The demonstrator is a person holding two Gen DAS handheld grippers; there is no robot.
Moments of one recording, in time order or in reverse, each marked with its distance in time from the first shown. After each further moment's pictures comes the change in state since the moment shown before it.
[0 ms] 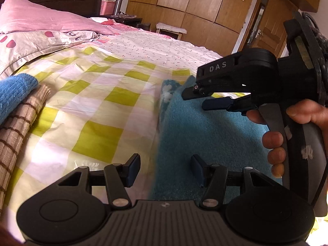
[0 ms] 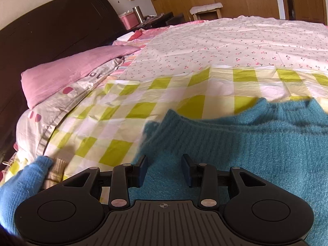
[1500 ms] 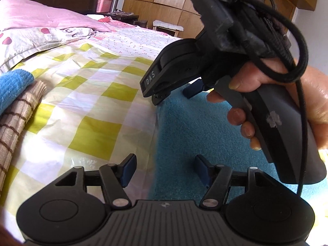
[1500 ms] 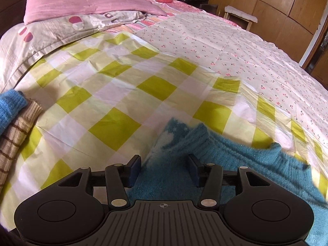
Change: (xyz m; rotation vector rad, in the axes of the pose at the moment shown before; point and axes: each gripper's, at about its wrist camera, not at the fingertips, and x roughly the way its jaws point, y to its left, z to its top) left arm 0.004 0.006 -0.008 0.000 0.012 -0.026; right arm 0.058 0.083 0.003 -0.474 0.164 -0.264
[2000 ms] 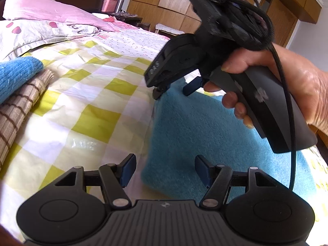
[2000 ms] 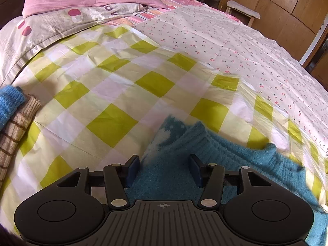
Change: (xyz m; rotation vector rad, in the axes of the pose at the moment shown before) left arm -0.023 -0.004 -0.022 -0.050 -0.025 -0.027; right arm -0.002 -0.004 0.009 -0.023 0.075 0.005
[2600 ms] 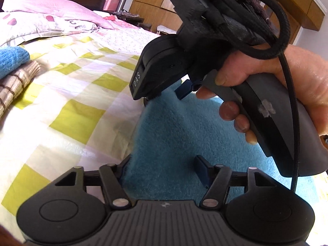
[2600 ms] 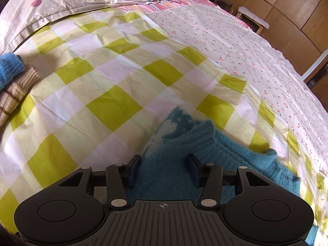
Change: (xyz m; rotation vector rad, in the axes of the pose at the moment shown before) left arm 0.034 -0.006 0.002 -0.050 -0.034 -0.005; right arm 0.009 0.014 -0.009 -0.118 -0.001 -0.046
